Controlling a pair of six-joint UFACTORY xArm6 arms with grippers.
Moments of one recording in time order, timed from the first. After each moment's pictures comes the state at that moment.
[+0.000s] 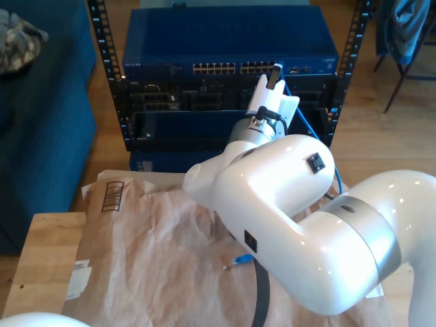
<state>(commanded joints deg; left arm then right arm) 92.0 -30.6 -5.6 6.5 63.2 -5.4 31.1 48.6 -86.9 58.7 -69.9 65.8</state>
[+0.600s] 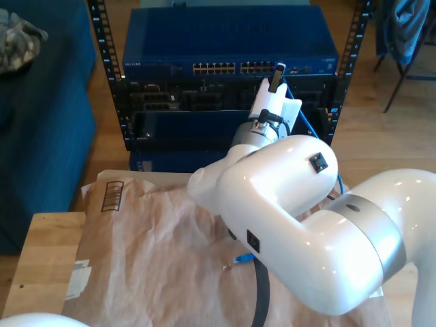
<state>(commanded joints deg) 92.0 -30.6 -5.6 6.5 63.2 -5.4 32.7 45.6 -81.7 58.2 -70.3 65.8</state>
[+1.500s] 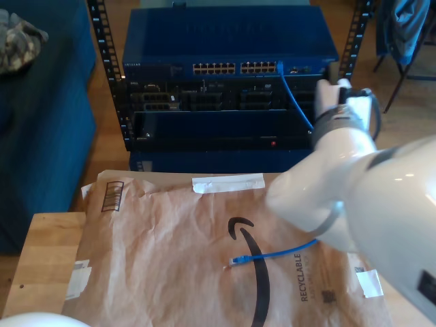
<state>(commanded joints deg) 92.0 -30.6 -5.6 6.5 63.2 -5.4 21.8 2.3 -40.4 50.5 -39.5 45.1</state>
